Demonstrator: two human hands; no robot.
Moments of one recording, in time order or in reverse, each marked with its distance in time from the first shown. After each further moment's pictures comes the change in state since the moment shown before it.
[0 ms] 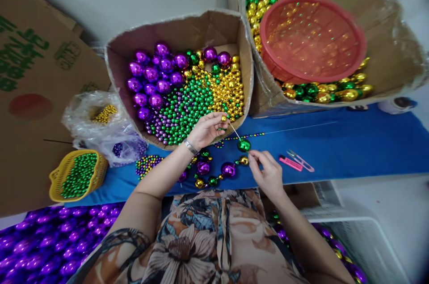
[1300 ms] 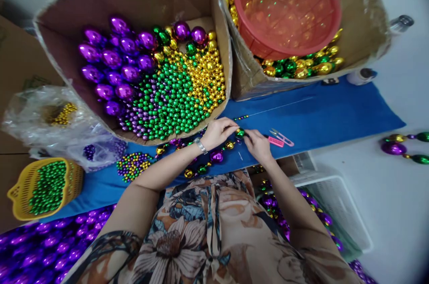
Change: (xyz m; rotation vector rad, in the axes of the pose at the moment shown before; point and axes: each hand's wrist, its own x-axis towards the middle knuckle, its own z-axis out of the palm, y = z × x) left_hand 0.013 -0.079 0.030 1.083 -0.183 0.554; right_hand -0.016 0.095 0.012 -0.283 -0.135 0.107
